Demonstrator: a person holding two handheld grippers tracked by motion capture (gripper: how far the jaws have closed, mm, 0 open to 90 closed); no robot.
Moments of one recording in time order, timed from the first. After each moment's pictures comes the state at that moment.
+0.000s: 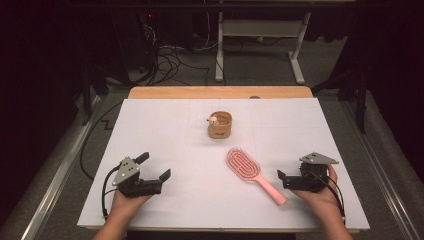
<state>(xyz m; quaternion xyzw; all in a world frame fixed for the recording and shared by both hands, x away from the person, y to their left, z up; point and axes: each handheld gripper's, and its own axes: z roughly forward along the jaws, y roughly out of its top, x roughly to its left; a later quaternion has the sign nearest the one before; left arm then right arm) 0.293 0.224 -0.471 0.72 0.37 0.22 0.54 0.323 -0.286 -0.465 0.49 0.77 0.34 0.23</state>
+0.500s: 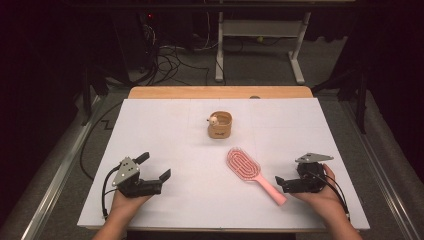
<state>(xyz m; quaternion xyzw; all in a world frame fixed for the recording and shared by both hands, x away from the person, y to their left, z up) 0.292 0.224 -0.470 0.72 0.37 0.22 0.54 0.322 -0.282 -0.462 0.47 0.81 0.31 0.17</state>
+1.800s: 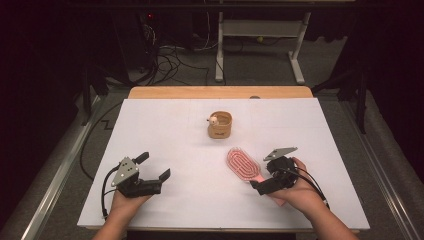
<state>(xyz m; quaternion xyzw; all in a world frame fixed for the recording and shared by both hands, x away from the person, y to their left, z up) 0.292 0.224 -0.469 0.72 0.37 0.22 0.54 0.333 -0.205 -0.445 0.39 0.87 0.28 0.11</state>
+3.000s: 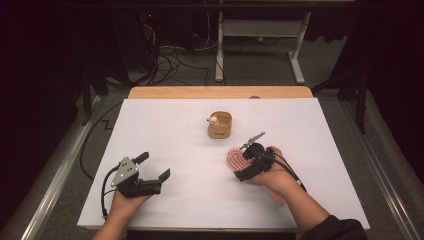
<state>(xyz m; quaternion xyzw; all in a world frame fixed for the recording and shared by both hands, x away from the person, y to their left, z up) 0.292 0.225 -0.469 0.72 0.37 0.23 0.55 0.382 -0.151 -0.454 0.38 0.90 0.20 0.09</state>
